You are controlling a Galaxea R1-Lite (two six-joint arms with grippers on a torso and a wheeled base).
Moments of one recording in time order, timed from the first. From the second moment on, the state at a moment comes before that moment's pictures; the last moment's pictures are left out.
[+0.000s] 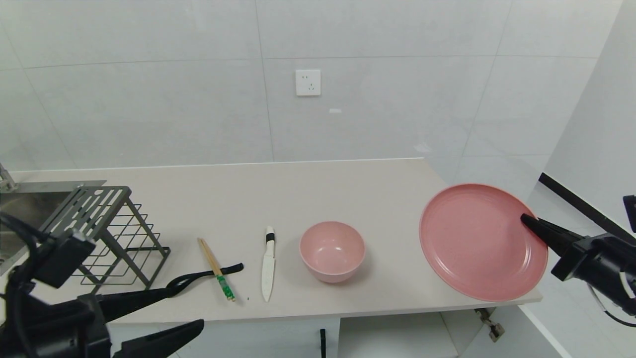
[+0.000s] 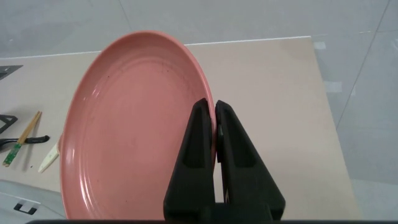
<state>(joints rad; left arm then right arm) -0.31 1.06 -0.31 -0.27 -0.46 -0.16 -0.02 1.64 0.00 -1.57 0.37 0.17</state>
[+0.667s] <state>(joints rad) -0.39 1.58 -0.39 -0.65 -0.33 -0.15 -0.02 1.64 0.00 -1.57 0.37 0.16</state>
